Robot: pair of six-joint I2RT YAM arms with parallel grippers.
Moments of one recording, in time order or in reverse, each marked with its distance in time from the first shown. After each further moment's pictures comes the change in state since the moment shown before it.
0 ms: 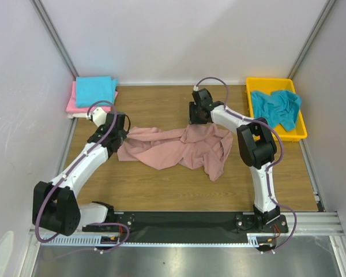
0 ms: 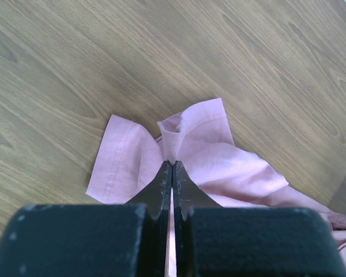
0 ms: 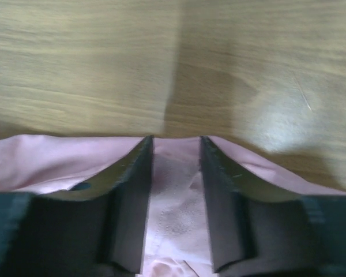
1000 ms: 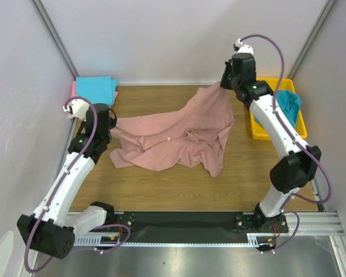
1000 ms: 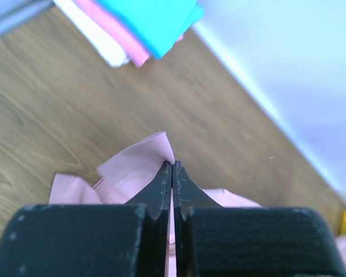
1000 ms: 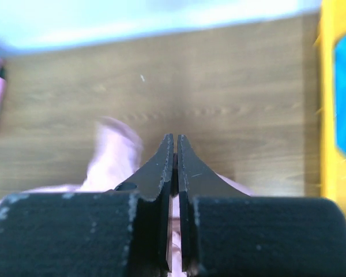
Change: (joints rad) left arm 0.009 -0.191 0.143 -0.047 -0.080 0.029; right arm -0.137 -0.434 0.103 -0.122 0.178 -0.050
